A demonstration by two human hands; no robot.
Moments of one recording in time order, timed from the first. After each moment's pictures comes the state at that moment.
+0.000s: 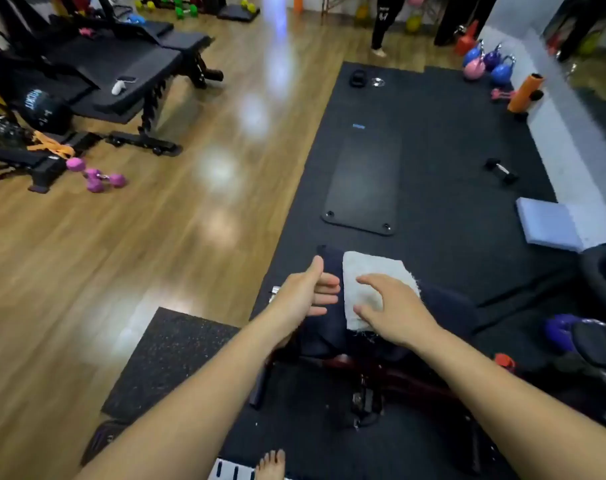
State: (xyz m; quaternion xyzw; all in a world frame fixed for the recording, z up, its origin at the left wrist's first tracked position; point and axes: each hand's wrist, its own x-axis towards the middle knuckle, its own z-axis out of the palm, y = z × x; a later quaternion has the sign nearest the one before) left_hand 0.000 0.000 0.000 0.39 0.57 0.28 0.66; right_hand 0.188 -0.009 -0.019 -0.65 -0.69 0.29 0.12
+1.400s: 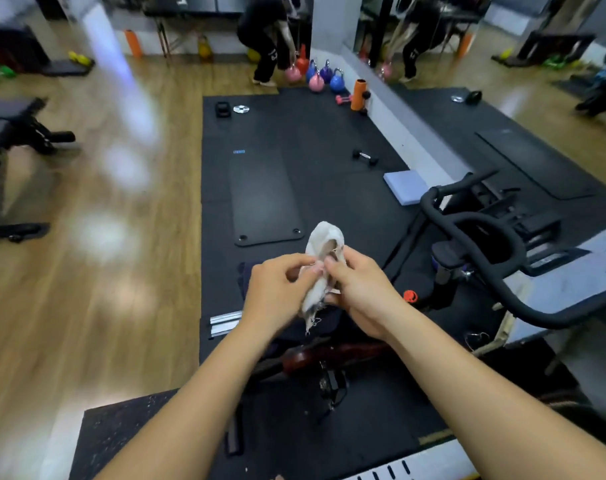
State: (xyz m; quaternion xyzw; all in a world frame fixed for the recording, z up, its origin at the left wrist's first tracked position) left_hand 0.041 -0.048 0.072 0.71 0.44 0.32 0.45; right_hand 0.170 -0.110 0.103 -0.60 -0.31 0.52 0.52
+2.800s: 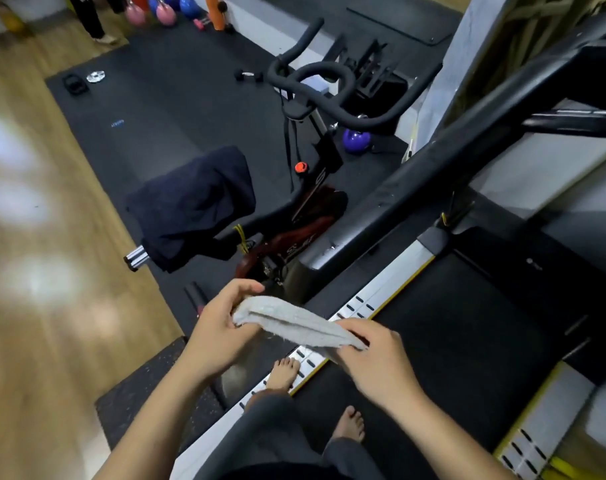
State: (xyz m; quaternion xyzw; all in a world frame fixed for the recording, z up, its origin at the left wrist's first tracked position) left_hand -0.034 -0.339 0.026 0.80 0.29 0.09 0.52; right_hand 0.086 -0.544 -0.003 -0.81 -0.23 0.28 0.45
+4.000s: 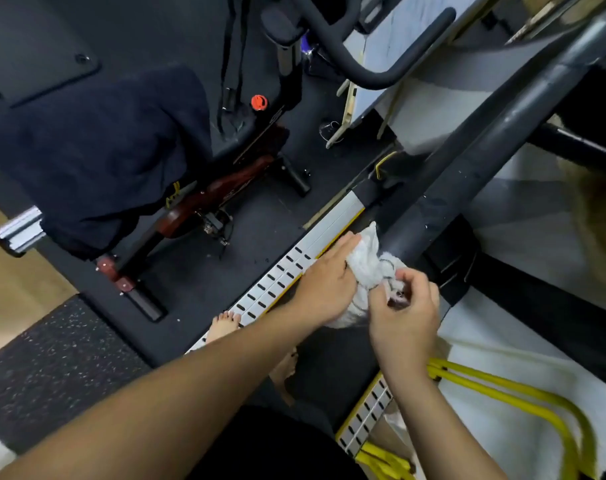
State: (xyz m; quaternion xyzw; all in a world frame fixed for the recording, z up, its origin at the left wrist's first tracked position) left_hand 0.116 -0.301 -0.038 0.74 0.17 -0.09 0.64; right_hand 0.112 -0.405 0.027 -0.95 0.04 -0.02 0.32
